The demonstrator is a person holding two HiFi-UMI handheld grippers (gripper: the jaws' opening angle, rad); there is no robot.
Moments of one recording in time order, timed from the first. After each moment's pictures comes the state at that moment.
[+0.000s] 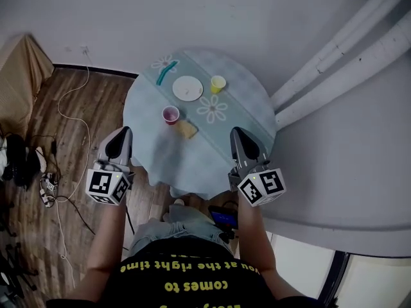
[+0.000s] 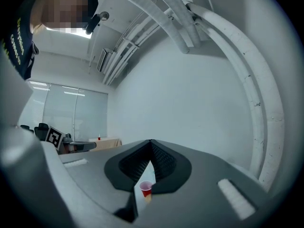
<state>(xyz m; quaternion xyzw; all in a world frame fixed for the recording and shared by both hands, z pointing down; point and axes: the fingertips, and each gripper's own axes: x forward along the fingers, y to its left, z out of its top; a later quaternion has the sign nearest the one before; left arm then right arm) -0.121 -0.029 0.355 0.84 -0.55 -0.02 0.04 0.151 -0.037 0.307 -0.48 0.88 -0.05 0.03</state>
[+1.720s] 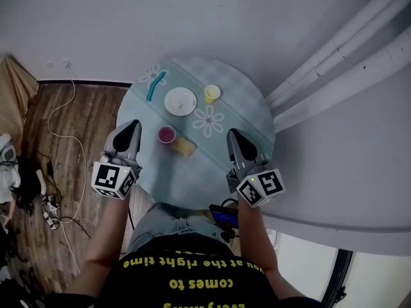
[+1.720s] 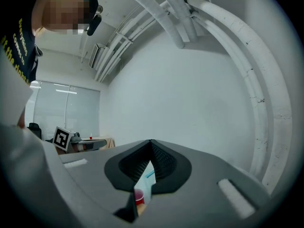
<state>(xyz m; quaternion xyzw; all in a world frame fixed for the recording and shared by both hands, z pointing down) -0.091 -0.156 0.348 0.88 -0.47 -0.02 0.03 0.141 -0.118 0.311 -0.51 0.86 -0.06 0.02</state>
